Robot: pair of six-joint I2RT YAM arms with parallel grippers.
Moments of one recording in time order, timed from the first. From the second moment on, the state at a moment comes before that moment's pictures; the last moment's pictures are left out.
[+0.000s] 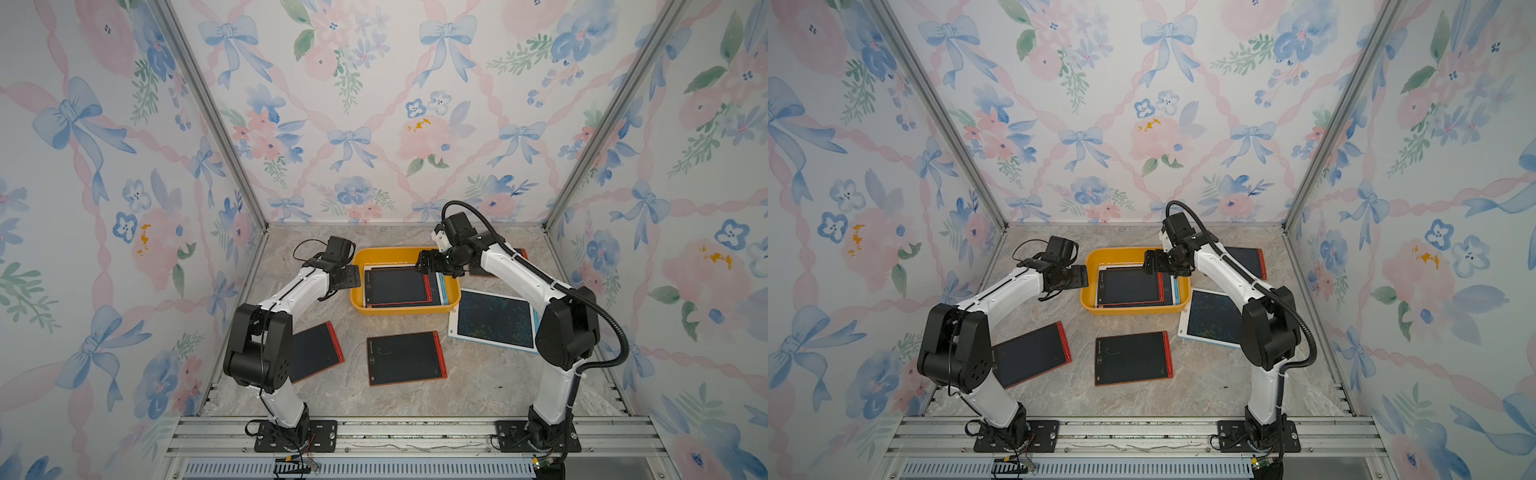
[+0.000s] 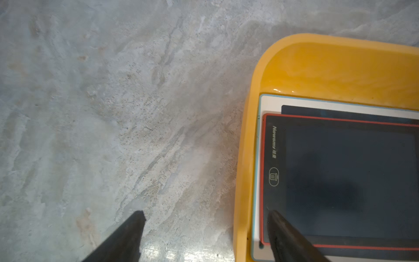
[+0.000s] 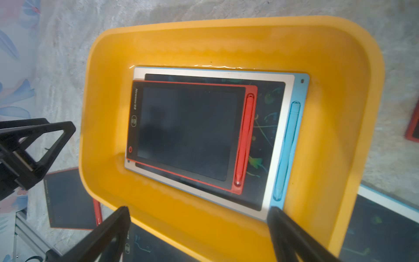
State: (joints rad) left arm -0.27 1.70 1.22 -0.54 -0.18 -0.37; right arm 0.47 2.11 1.90 -0.84 -0.20 0.37
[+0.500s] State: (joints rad) left arm -0.30 1.76 1.22 -0.51 -0.22 -0.40; right arm 0.46 2.35 2.08 -0.96 -0.15 0.32
